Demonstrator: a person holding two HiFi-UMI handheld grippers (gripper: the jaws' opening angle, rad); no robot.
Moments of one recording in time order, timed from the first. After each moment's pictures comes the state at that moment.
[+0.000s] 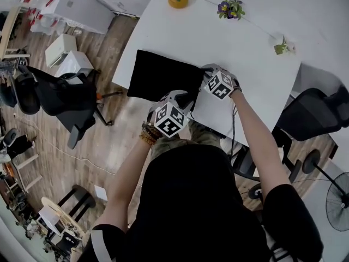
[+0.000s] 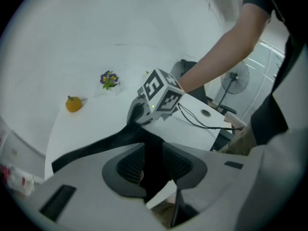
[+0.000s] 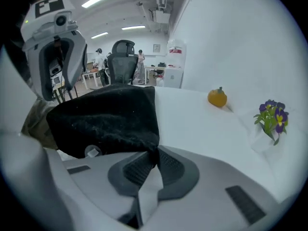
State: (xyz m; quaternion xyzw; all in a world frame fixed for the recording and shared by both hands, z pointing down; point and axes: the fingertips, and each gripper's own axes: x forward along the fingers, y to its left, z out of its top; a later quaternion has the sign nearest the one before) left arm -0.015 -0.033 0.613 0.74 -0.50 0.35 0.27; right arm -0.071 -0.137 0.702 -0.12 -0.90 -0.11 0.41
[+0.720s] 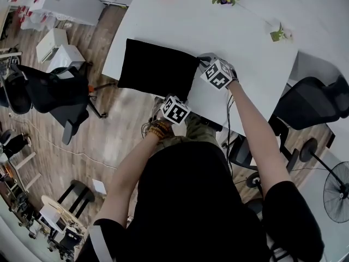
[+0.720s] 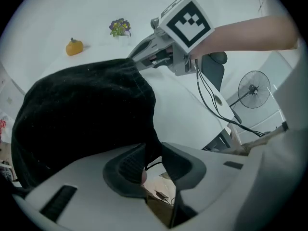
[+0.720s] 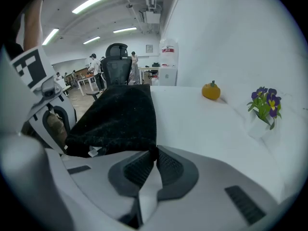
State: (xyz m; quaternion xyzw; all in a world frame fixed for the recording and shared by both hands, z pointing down) left arm 0.025 0.014 0.728 0.64 -0.50 0.36 0.46; right arm -0.057 -0.144 0.704 -0.10 -0.90 -0.07 0.42
